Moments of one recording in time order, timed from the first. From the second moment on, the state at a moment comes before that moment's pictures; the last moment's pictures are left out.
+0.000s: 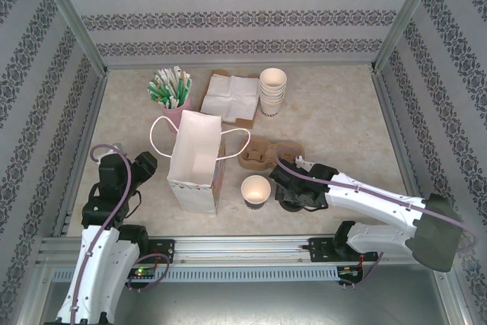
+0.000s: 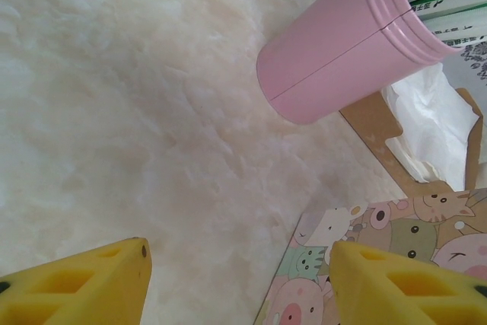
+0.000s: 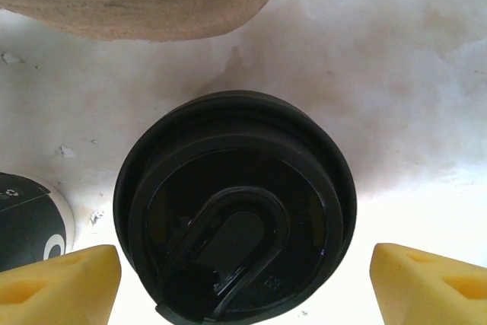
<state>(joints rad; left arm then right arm) 0.01 0.49 0.50 -0.65 0.00 -0.71 0.94 1.16 0.74 -0.98 0.25 1.11</state>
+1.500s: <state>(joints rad) 0.01 0.50 0.50 -0.65 0.01 -0.71 0.68 0.95 0.61 -0.97 0.22 1.07</state>
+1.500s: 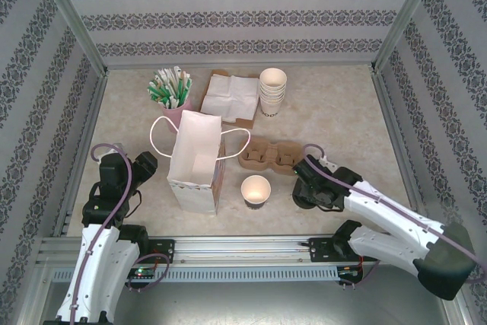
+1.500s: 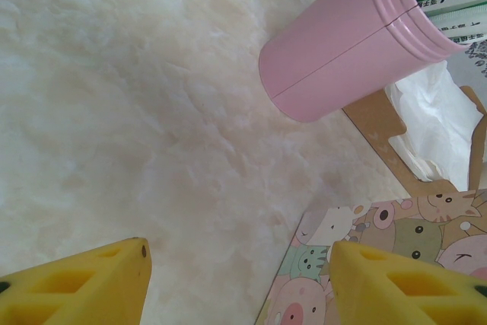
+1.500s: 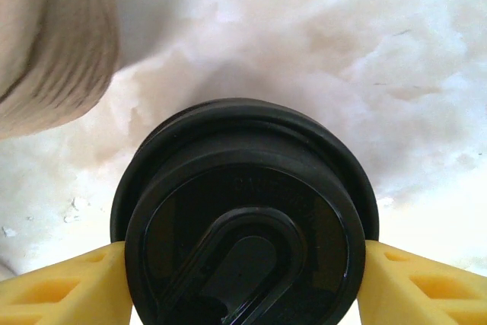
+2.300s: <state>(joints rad) 0.01 0.50 0.50 -0.65 0.01 -0.71 0.76 1.00 0.93 -1.07 0.12 0.77</state>
